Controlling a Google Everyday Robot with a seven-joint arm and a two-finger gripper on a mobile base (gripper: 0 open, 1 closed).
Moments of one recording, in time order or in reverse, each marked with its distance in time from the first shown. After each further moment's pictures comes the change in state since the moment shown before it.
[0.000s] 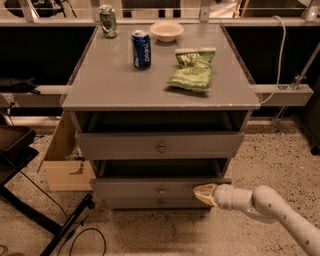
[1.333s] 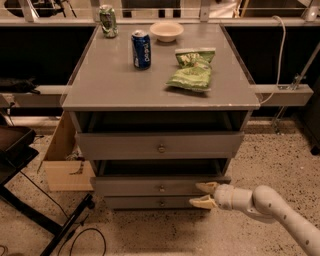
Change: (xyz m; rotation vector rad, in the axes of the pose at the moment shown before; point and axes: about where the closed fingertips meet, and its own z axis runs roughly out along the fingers) arm -0.002 -0.005 0.000 0.006 -0.004 -0.002
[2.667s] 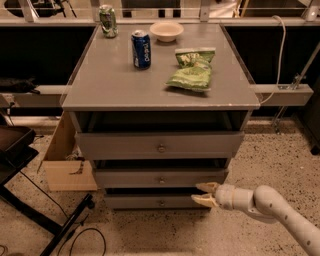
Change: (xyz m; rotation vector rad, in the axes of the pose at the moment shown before) arm 0.001 0.002 -0.003 -0.006 0.003 0.003
